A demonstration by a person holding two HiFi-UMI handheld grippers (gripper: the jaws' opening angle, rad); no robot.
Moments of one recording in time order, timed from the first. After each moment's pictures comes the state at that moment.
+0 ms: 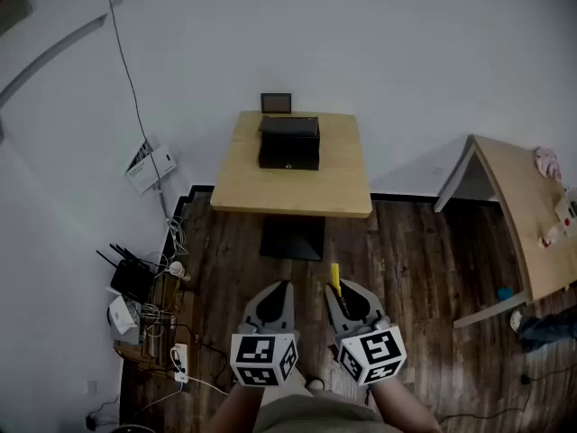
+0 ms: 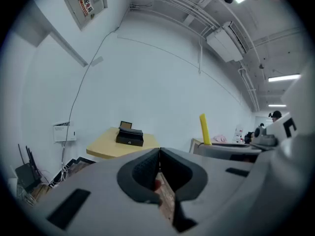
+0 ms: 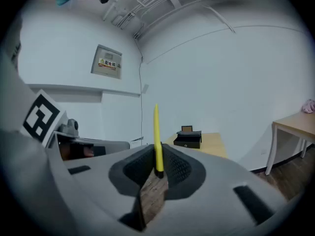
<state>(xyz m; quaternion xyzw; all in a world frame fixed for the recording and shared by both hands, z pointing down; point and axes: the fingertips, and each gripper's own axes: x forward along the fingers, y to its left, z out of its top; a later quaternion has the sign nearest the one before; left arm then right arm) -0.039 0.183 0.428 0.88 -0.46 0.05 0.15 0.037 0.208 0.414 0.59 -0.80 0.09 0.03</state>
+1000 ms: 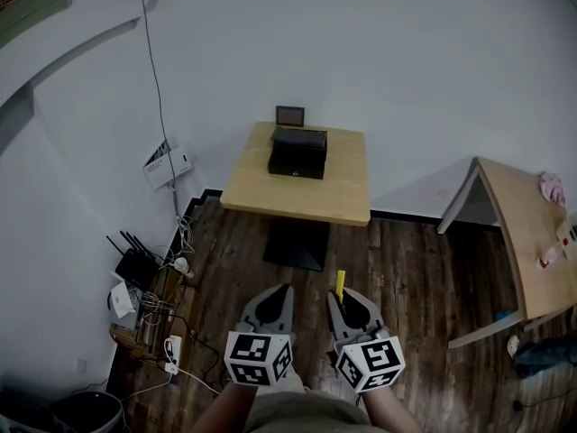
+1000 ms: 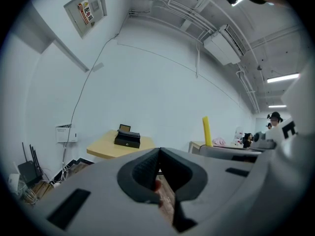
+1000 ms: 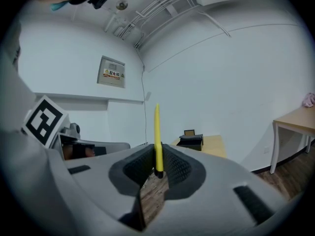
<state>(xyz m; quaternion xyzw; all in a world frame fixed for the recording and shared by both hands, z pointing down) -0.025 0.246 0.409 0.88 -0.46 0.03 0.14 0.057 0.273 0.400 0.58 -0.81 0.09 -0.01</state>
